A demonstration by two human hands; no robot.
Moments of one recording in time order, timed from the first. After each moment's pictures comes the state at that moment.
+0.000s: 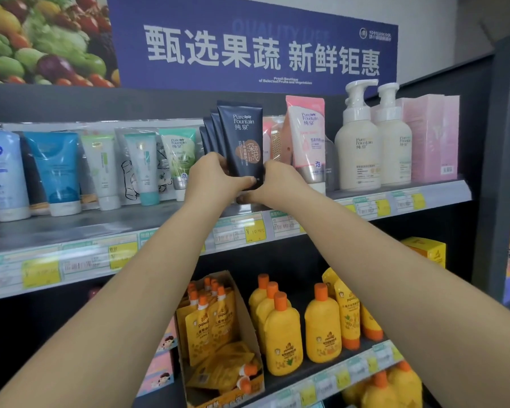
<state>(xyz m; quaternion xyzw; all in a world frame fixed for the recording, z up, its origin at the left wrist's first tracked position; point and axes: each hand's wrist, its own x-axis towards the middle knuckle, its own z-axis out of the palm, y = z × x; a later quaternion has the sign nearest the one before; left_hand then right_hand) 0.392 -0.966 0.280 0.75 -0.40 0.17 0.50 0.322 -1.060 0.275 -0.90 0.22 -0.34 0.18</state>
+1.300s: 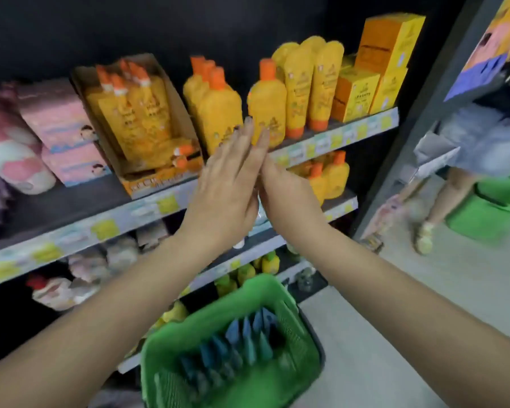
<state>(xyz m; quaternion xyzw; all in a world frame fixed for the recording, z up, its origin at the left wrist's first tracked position) 0.279 -0.920 -0.002 0.68 -0.65 0.19 0.28 0.192 -1.000 -0.004 -0.92 0.17 -0.33 0.10</state>
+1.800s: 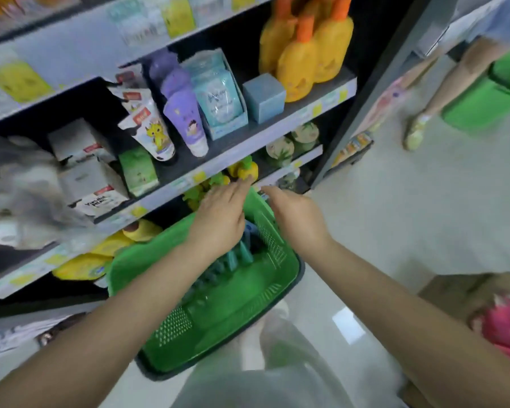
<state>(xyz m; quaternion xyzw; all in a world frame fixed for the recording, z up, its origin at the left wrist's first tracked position) 0.244 -0.920 -0.233 0.76 -0.63 -0.12 0.09 0.110 -1.005 -0.233 -0.93 0.32 -0.14 0.15</state>
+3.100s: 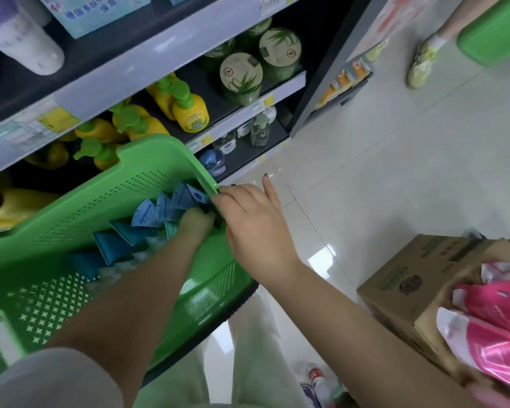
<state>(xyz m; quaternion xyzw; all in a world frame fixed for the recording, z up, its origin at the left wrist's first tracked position) 0.192 -0.958 -0.521 0.86 -0.17 -0.47 0.13 0.069 -1.014 -0.371 -0.92 0.31 -0.14 0.19</state>
